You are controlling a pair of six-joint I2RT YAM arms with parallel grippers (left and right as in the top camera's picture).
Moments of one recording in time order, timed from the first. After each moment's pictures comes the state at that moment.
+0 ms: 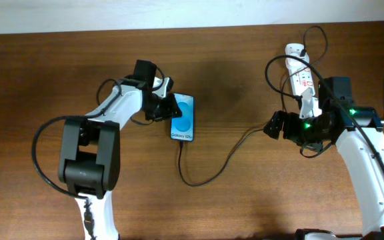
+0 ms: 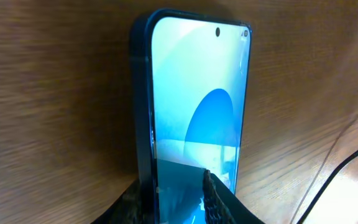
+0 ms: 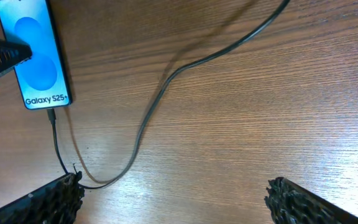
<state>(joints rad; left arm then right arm) -0.23 2.14 1.47 -0.64 0.50 -0.25 -0.09 1.40 1.13 -1.04 -0.36 0.20</state>
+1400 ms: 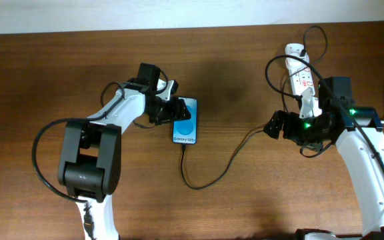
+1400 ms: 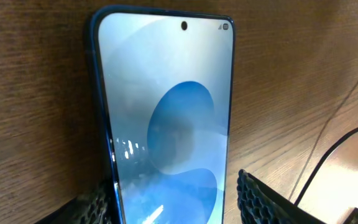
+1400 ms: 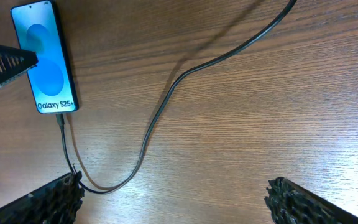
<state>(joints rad) -0.25 2.12 1.42 -0.61 0.54 -0.24 -0.09 1.40 1.13 -1.04 -0.36 0.20</state>
